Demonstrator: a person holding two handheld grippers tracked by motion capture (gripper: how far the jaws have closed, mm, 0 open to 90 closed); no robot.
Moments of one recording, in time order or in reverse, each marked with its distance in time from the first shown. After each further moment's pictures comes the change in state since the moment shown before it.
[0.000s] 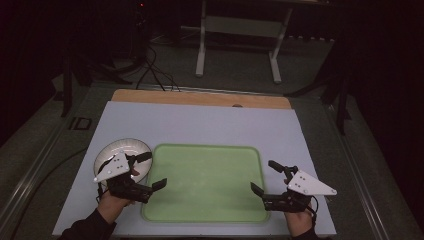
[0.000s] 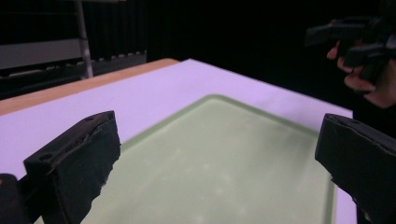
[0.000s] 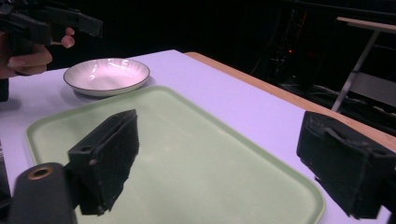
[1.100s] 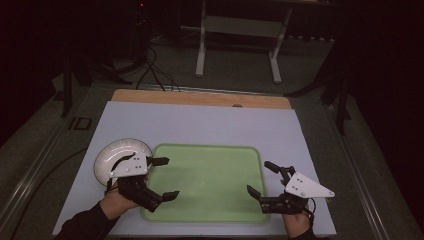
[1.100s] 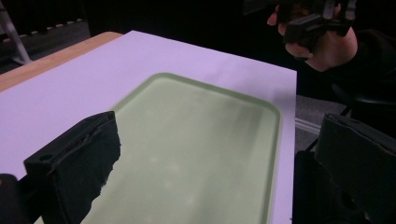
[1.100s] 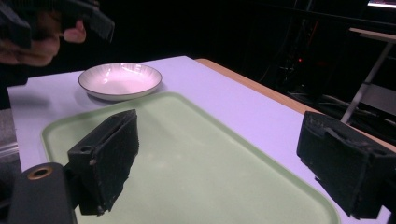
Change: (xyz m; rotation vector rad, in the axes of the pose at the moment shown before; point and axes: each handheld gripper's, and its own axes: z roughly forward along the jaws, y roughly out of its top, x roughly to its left) left arm -0.028 0.043 0.014 0.161 -0.200 0.092; right arm 0.009 0.005 0.002 -0.024 0.037 -0.031
